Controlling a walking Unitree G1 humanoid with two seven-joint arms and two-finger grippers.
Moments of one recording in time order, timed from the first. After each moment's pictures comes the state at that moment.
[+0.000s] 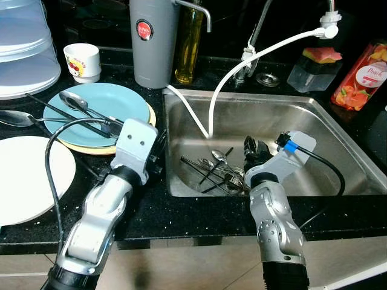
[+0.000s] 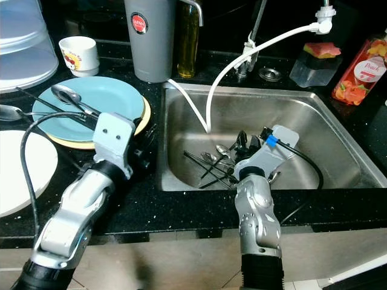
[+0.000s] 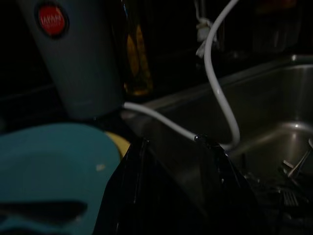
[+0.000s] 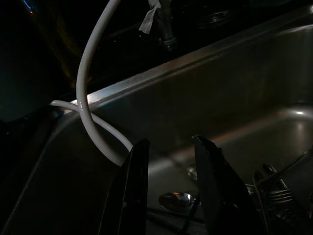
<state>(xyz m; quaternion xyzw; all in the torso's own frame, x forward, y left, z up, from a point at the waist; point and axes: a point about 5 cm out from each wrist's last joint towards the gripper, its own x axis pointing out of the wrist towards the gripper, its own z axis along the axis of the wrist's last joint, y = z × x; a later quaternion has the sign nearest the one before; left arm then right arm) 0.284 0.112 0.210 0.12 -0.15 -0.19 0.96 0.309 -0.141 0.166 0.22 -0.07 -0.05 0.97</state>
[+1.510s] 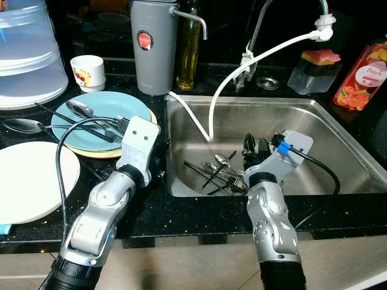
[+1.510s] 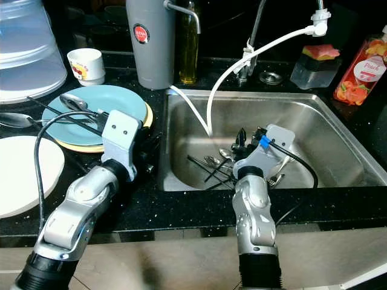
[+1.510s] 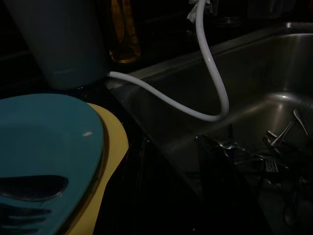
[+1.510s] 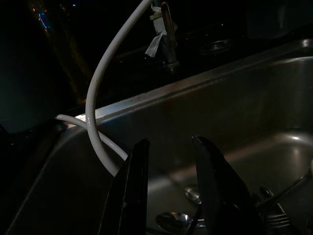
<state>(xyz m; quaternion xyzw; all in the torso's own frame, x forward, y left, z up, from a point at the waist) 0.291 0.113 0.191 0.09 -0.06 -0.22 0.97 0.311 -0.139 0.165 0.18 -0.11 -0.05 0.98</state>
